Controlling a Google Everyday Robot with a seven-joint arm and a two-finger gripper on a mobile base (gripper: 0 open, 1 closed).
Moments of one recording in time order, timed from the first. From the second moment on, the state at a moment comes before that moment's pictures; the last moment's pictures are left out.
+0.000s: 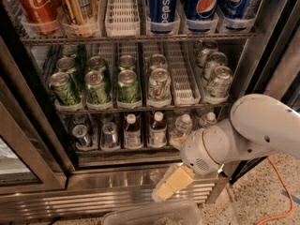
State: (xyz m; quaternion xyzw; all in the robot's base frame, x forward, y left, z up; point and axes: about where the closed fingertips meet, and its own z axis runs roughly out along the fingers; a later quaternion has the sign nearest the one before) arm 0.403 -0.048 0.750 -0.51 0.78 0.26 0.24
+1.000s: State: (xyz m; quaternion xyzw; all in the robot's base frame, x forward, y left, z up) arm 0.372 -0.011 0.694 -0.42 0.83 0.28 0.25
